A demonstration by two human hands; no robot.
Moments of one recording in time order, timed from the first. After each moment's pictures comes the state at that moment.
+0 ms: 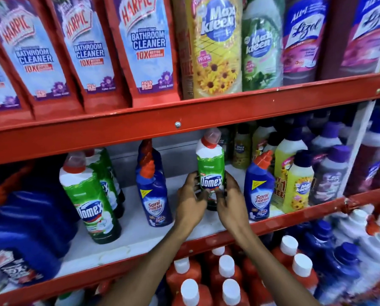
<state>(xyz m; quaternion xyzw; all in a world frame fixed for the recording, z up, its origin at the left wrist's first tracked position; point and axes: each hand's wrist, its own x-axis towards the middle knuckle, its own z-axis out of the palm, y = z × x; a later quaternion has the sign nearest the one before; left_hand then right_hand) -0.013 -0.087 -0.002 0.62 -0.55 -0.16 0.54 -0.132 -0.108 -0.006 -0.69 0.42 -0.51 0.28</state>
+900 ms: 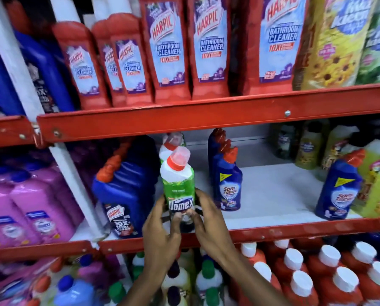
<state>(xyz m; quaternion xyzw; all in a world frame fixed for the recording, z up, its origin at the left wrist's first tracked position) 0.140 0.133 -0.022 0.68 -0.45 0.04 0.58 0.033 0.047 -0.013 -0.80 0.25 -0.42 0.34</state>
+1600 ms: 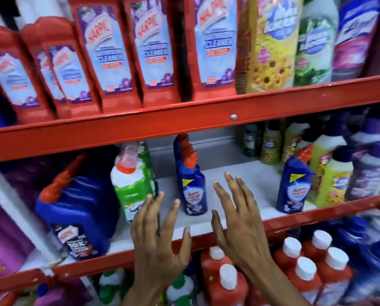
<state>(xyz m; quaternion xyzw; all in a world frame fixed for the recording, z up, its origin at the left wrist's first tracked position) 0.087 0.101 -0.025 0.61 -0.60 0.33 0.41 -0.087 0.011 -0.002 -0.81 0.38 -0.44 -0.02</state>
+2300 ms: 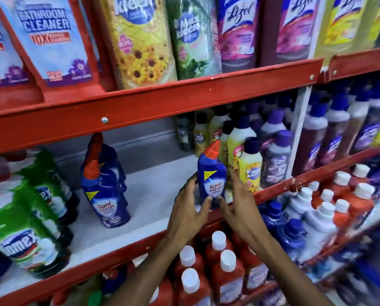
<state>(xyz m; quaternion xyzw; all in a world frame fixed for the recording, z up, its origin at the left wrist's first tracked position) -0.103 -0.081 -0.026 0.59 -0.67 -0.13 0.44 -0.259 -0.102 -0.022 -0.74 0.47 -0.44 0.21</state>
